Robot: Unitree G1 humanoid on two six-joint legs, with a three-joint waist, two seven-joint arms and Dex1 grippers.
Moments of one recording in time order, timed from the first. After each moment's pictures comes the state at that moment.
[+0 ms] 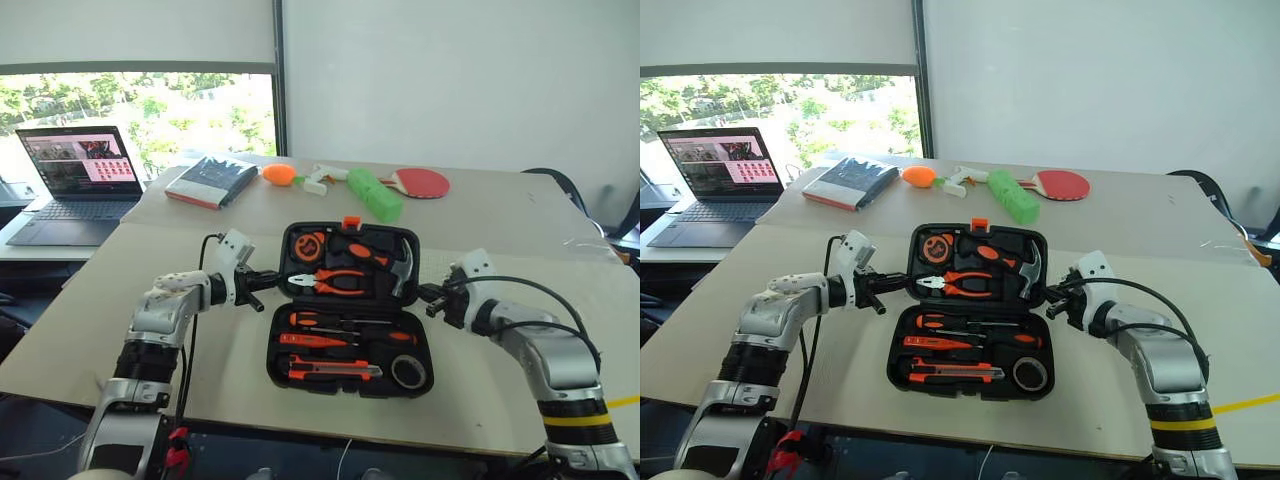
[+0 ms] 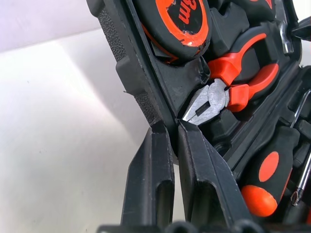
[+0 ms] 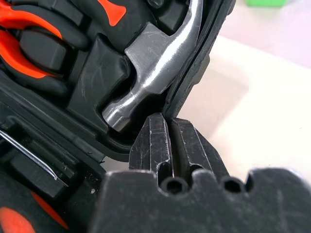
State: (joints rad) left arm -0.66 0.44 0.02 0.26 -0.25 0.57 -0.92; right arm -0.36 -0.56 -0.10 -0.13 0.29 0.65 0.60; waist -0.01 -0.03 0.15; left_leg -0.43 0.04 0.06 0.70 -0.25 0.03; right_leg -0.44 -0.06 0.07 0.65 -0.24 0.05
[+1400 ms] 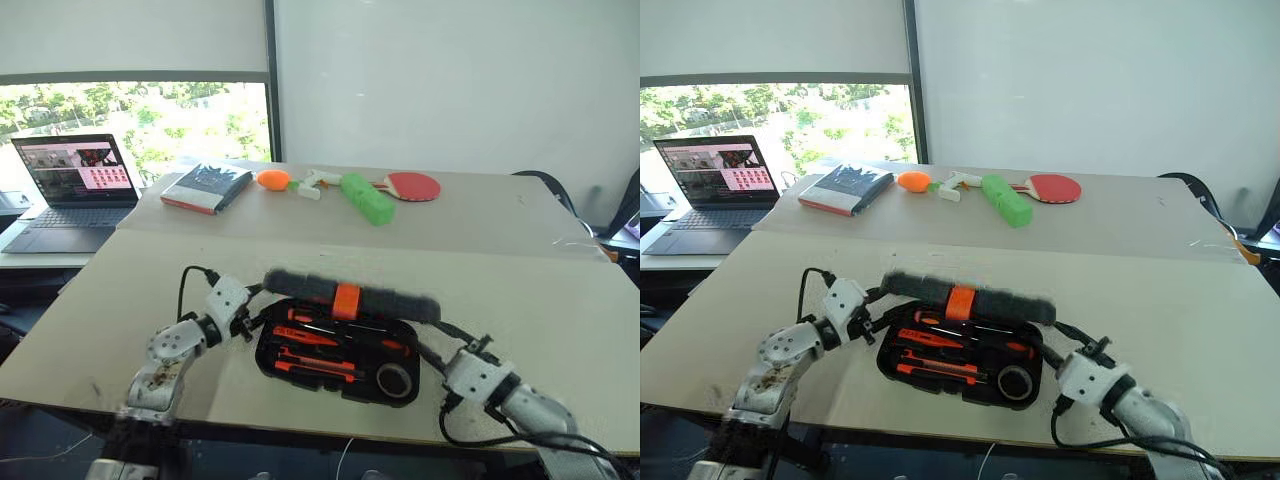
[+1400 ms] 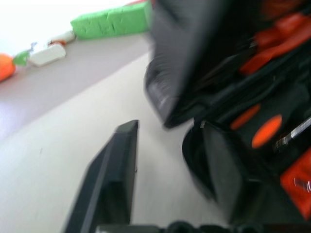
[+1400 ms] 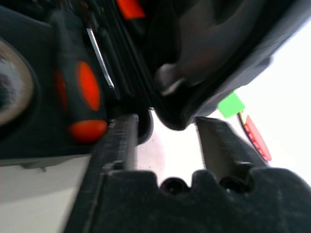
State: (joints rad) left arm -0.26 0.47 0.03 0.04 -0.14 0.06 -0.74; right arm 0.12 -0.62 -0.03 -0.14 -0.22 -0.48 0.42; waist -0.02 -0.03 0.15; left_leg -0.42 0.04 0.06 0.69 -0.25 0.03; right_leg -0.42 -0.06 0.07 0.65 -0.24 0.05
